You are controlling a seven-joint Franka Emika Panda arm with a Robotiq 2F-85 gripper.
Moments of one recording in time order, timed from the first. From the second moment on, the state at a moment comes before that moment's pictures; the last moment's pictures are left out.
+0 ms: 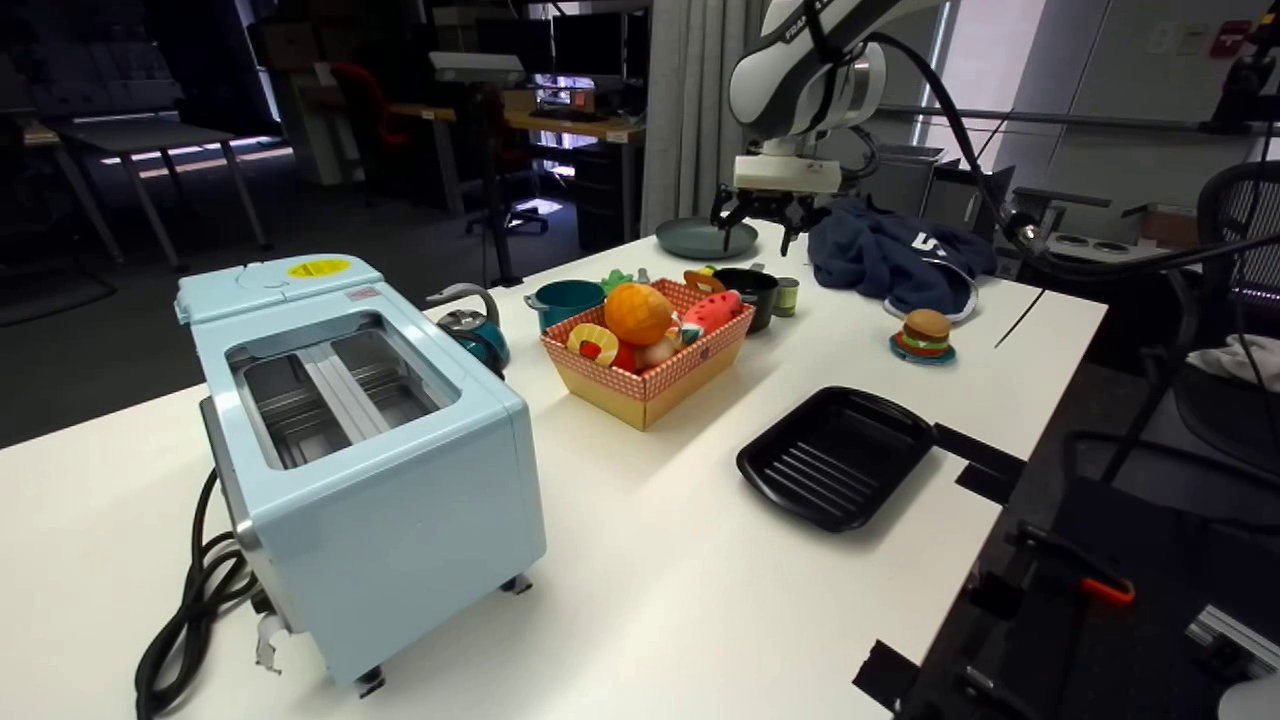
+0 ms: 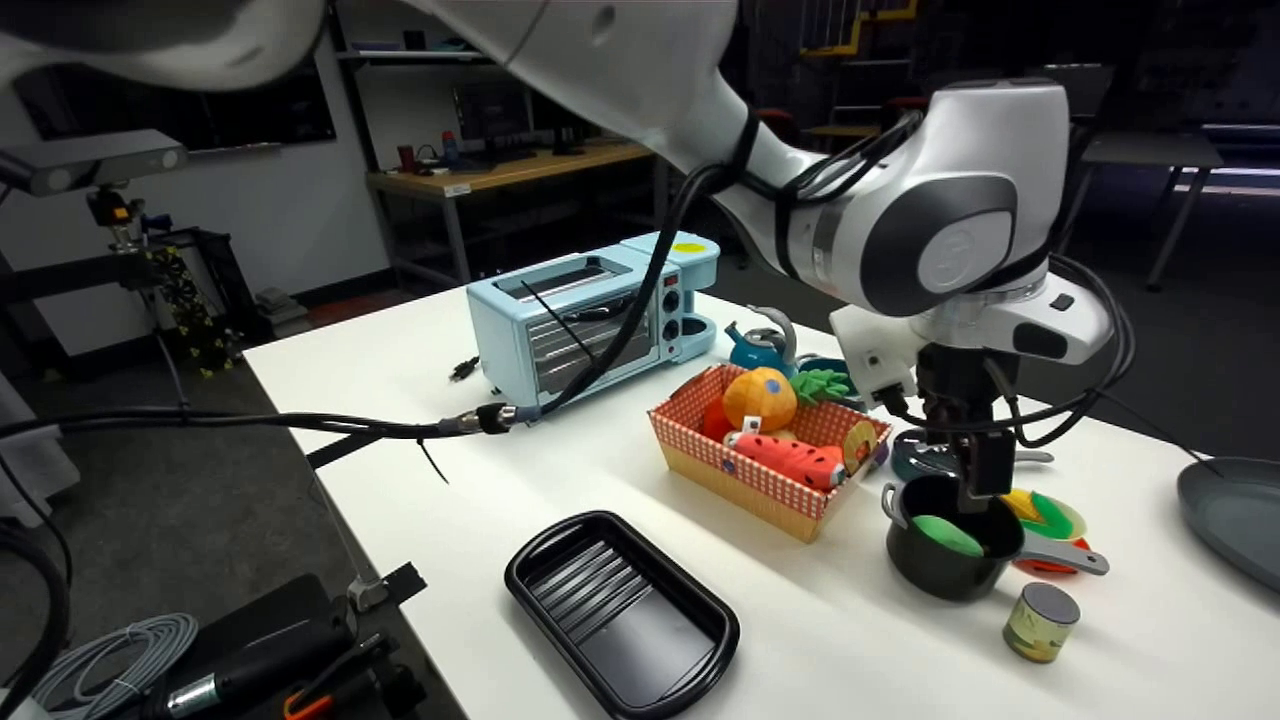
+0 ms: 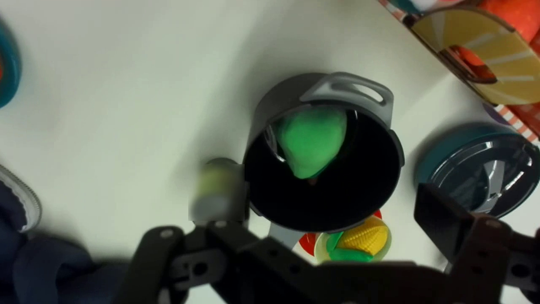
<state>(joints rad) -0.21 0.55 -0.18 -1.66 0.05 2.39 0.51</state>
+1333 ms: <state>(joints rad) -0.23 0.75 -0.18 -1.36 0.22 2.24 0.55</state>
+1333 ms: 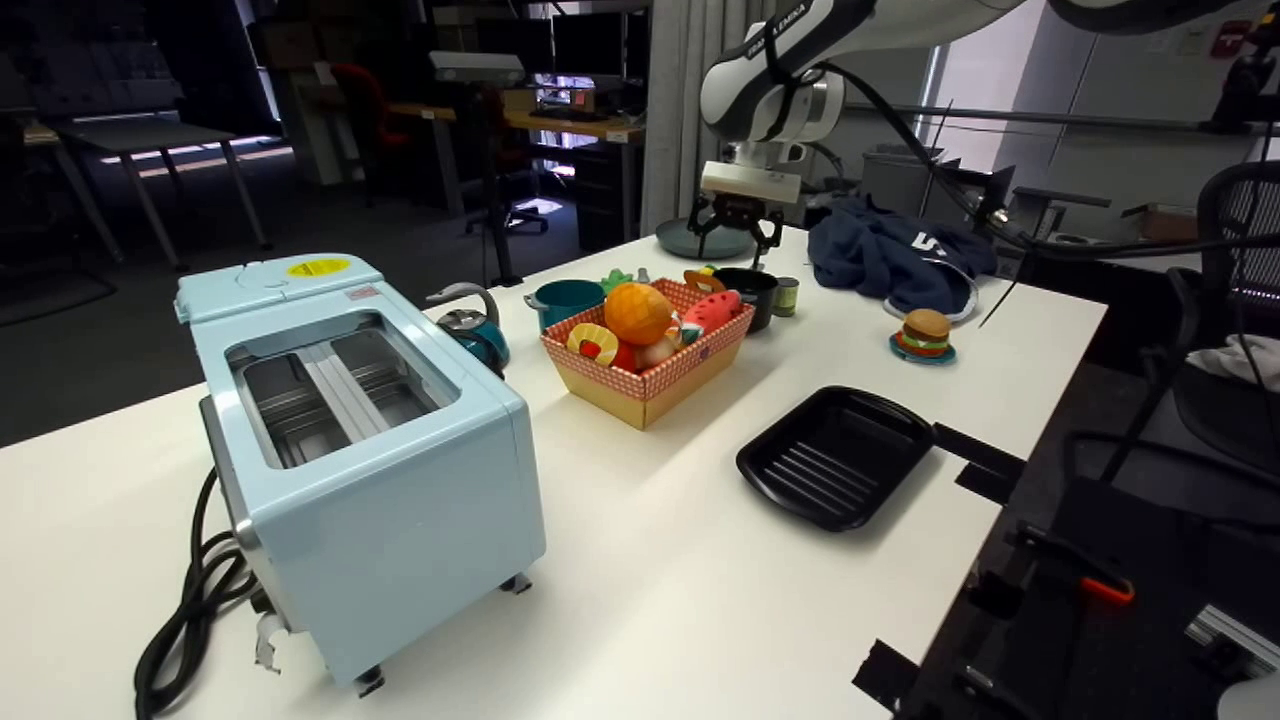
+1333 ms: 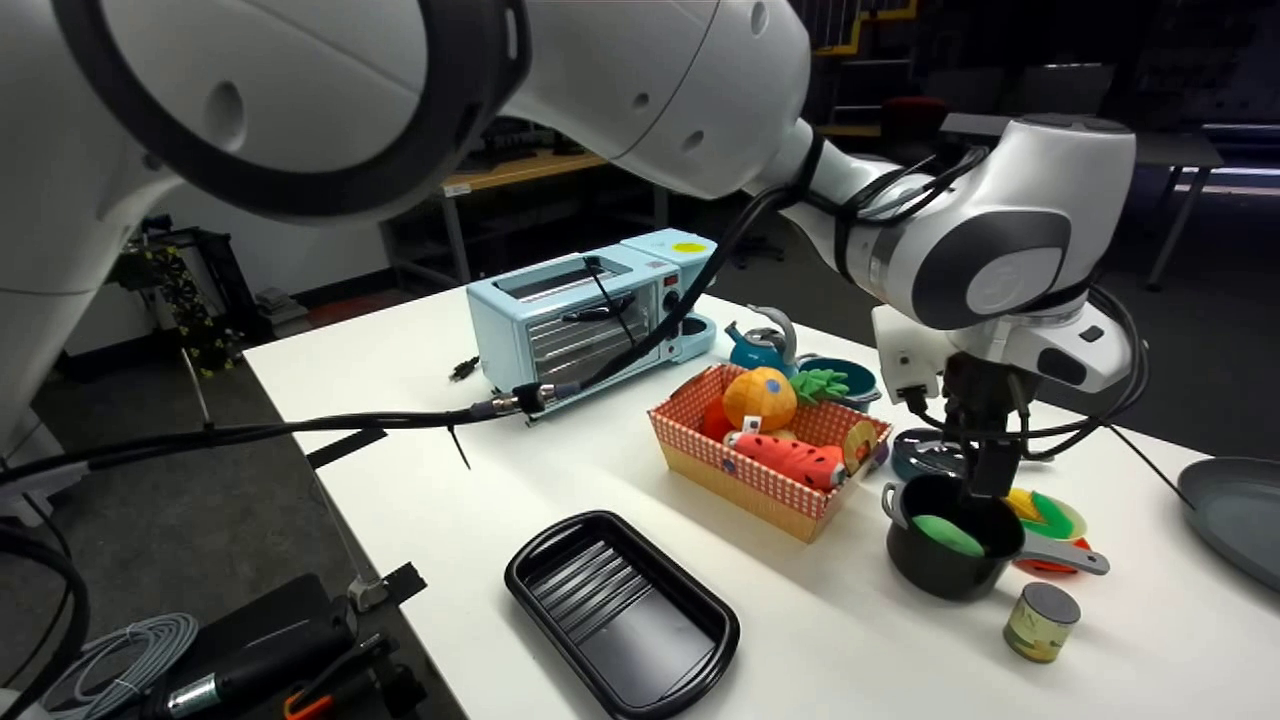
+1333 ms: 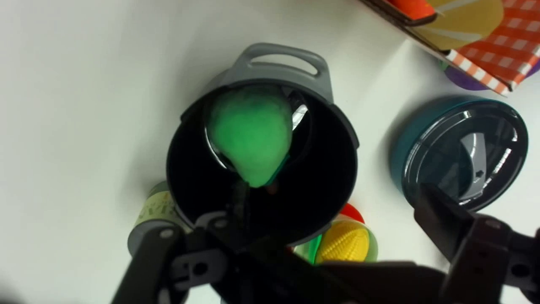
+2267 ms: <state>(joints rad) -0.24 0.69 -0.20 -1.53 0.22 2.22 0.47</state>
